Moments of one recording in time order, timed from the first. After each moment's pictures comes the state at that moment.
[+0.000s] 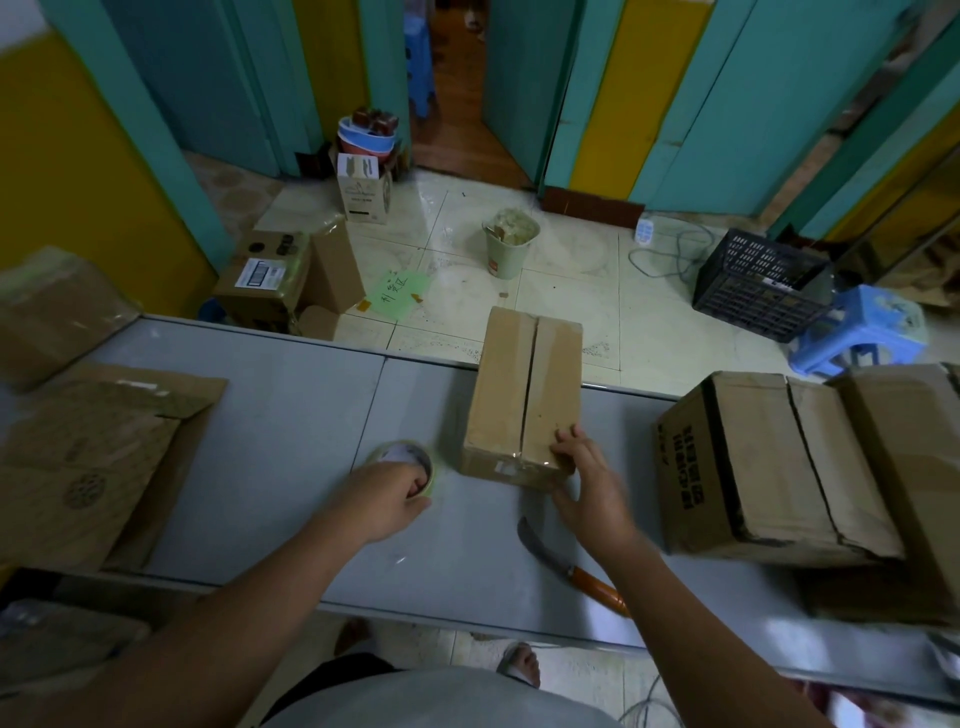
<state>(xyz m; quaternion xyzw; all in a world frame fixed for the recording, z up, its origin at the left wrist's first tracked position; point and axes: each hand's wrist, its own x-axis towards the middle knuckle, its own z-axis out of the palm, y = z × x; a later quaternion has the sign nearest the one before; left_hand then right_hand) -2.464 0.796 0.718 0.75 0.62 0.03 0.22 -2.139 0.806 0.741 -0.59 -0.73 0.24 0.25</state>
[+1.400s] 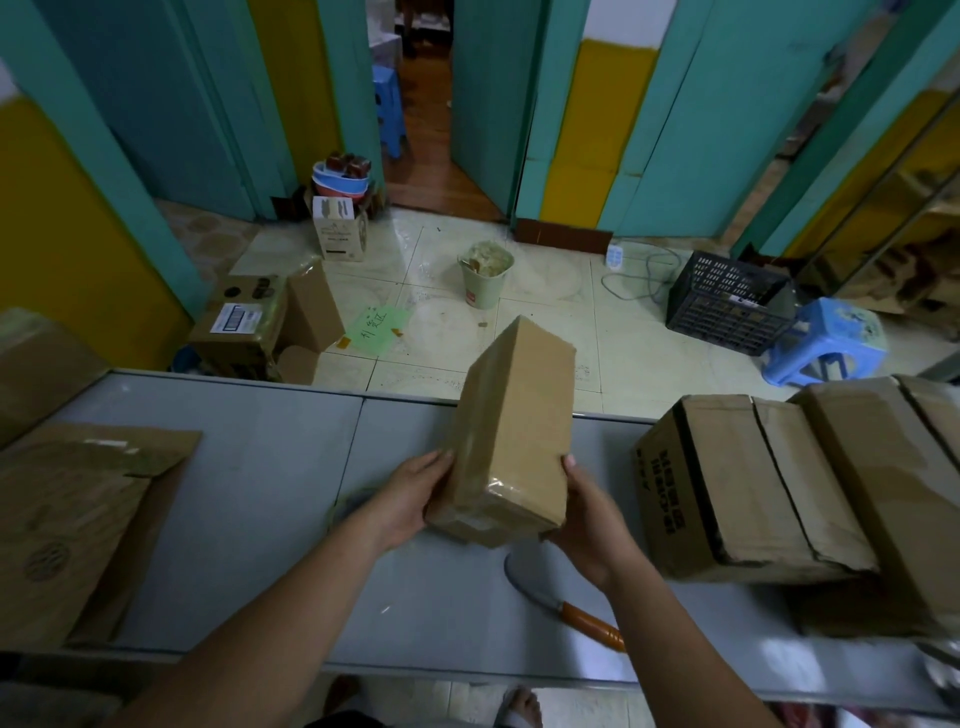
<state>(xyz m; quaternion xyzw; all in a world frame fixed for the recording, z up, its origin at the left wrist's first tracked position) -2.395 0.842 0.763 0.24 0.51 0.36 0.74 -2.146 0.812 0.784 -0.52 -0.24 0.71 0.41</state>
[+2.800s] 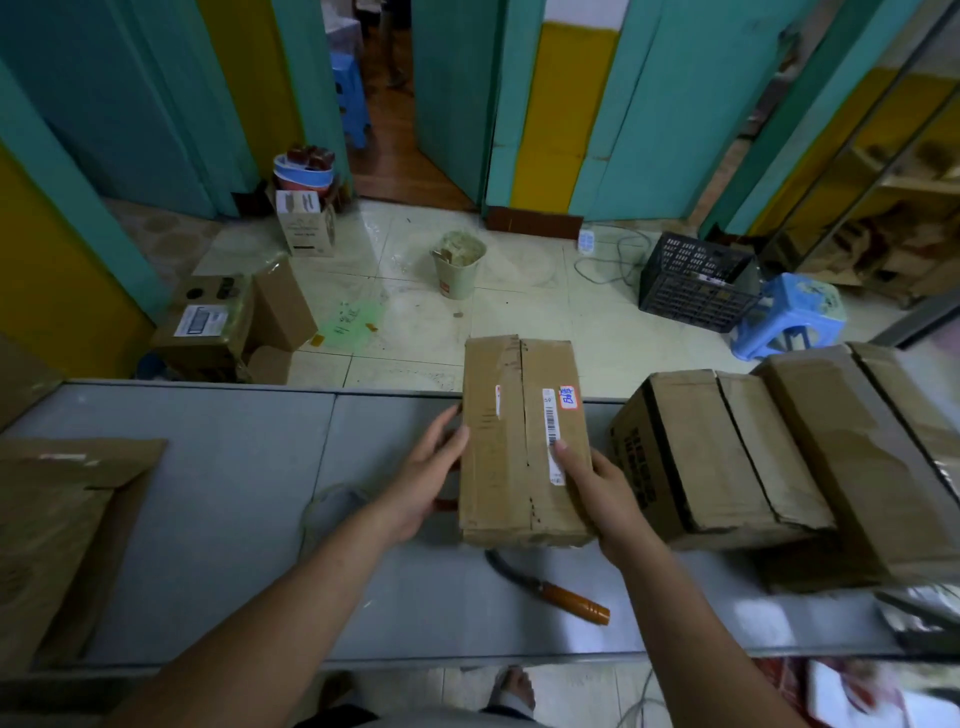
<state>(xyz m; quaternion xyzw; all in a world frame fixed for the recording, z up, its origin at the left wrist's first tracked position) -2.354 0.840 0.789 0.37 0.53 0.33 0.69 -2.118 0.804 0.816 -0.67 -0.35 0.55 0.36</state>
